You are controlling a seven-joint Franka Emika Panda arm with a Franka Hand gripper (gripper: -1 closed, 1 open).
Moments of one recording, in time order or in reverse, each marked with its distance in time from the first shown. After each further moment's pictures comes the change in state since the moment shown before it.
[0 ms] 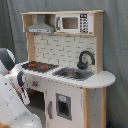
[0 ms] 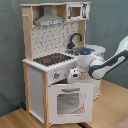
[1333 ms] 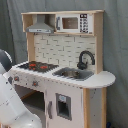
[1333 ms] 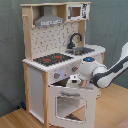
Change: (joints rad) arm -0.008 -0.002 0.179 0.018 0.092 0.134 0.294
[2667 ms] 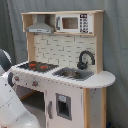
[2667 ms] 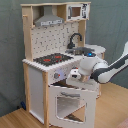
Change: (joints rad) arm 0.132 -0.004 -0.166 -0.003 -0.023 -0.035 0.044
